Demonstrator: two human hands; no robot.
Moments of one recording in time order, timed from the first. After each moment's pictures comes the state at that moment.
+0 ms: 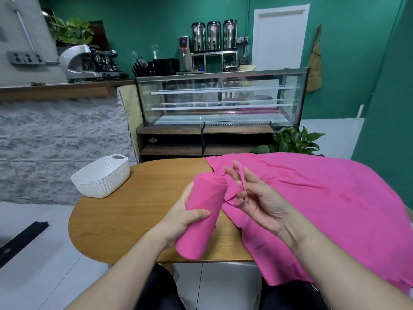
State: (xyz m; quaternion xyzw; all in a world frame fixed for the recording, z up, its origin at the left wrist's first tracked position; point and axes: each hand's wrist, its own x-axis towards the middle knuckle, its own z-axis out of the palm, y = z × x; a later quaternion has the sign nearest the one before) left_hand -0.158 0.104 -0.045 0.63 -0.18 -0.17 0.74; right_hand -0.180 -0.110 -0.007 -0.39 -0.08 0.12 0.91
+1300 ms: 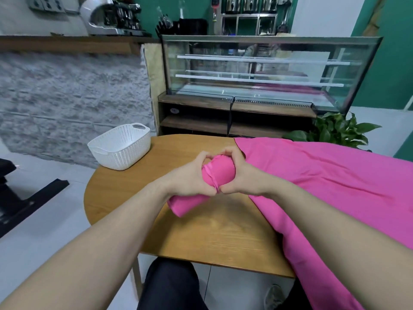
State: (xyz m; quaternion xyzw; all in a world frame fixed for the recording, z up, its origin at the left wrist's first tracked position) left_hand -0.049 0.170 -0.028 0.91 -0.18 -0.09 0.37; right_hand -0.049 -0.030 -0.030 -0.87 -0.24 0.07 0.43
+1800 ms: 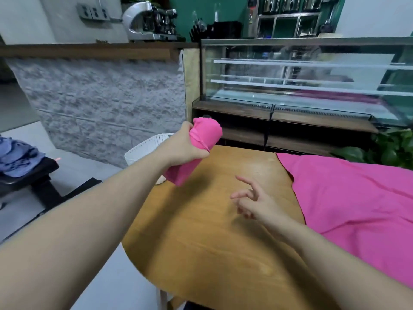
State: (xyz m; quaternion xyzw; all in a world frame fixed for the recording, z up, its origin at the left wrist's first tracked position) left_hand 0.044 0.293 0.026 0.92 -0.01 0.05 0.38; right_hand 0.002 0.056 -0.078 -0.75 -0.12 0.12 0.64
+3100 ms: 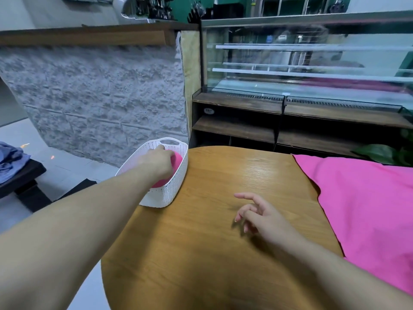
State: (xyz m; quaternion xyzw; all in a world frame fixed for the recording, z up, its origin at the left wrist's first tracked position) left_hand 0.174 0.382 -0.055 1.00 0.08 -0.03 0.00; right_hand 0.087 0.091 -0.116 -0.77 -0.12 0.15 0.61
